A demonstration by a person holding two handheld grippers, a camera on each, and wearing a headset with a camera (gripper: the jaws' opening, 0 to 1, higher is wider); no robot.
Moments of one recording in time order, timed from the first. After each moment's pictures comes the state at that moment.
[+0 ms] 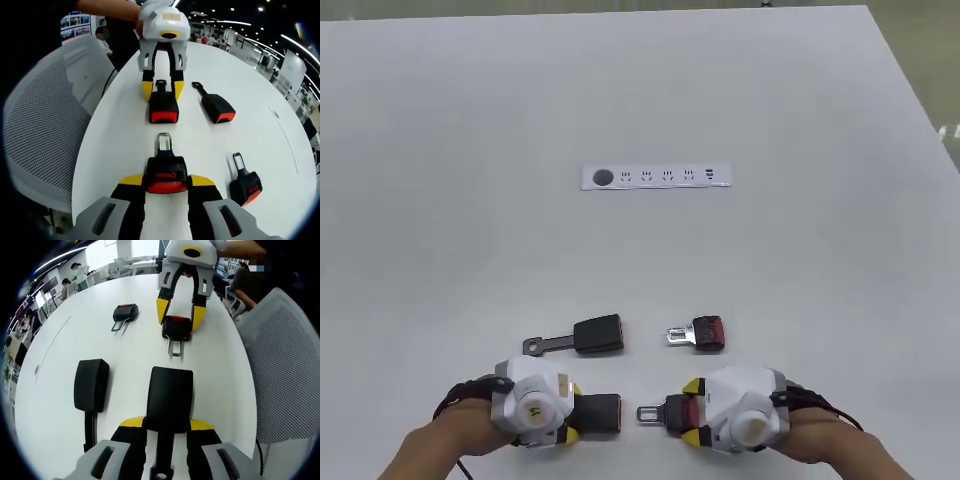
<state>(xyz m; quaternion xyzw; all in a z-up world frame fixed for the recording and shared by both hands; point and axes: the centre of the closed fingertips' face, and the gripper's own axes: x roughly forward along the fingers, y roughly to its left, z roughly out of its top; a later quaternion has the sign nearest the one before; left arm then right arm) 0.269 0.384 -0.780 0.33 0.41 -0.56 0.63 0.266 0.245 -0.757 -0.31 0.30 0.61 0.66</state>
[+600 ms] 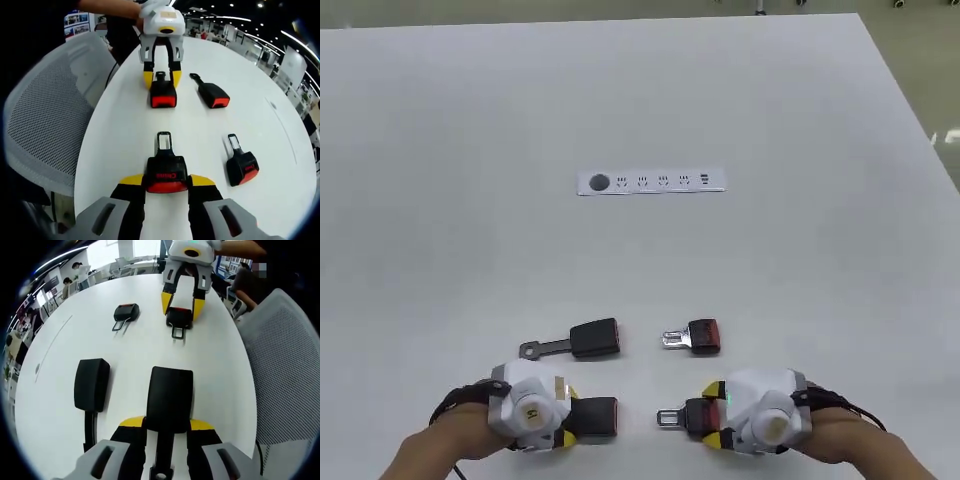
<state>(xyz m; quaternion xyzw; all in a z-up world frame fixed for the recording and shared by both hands) 0.268 0.382 -0.776 0.33 0.41 -0.56 0.64 0.264 0.211 -0.757 -0.32 0.32 0.60 0.66</state>
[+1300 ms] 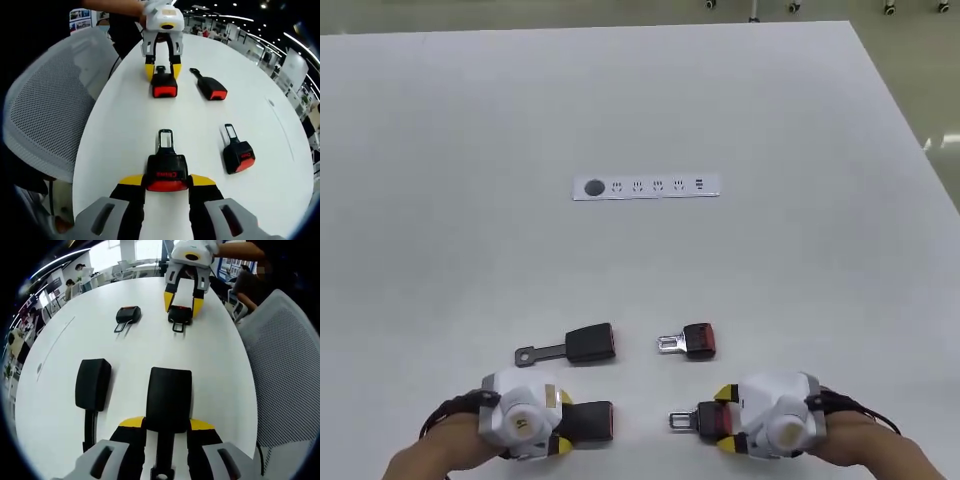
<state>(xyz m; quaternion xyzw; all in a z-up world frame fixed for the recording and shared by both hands) 0.270 0.385 -0.780 0.32 0.40 -0.56 0.65 0.267 0.191 -0.766 -0.34 0.32 0.60 0.65</state>
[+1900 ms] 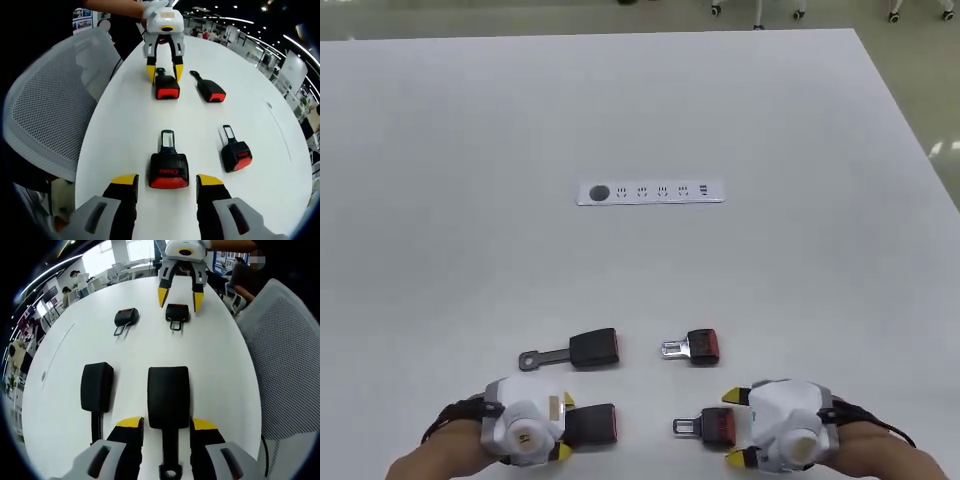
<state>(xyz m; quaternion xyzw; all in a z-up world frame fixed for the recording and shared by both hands) 0.271 0.388 -0.772 0.36 0.38 -0.56 0.65 0.265 0.184 -0.765 -0.34 0.31 0.60 0.66</state>
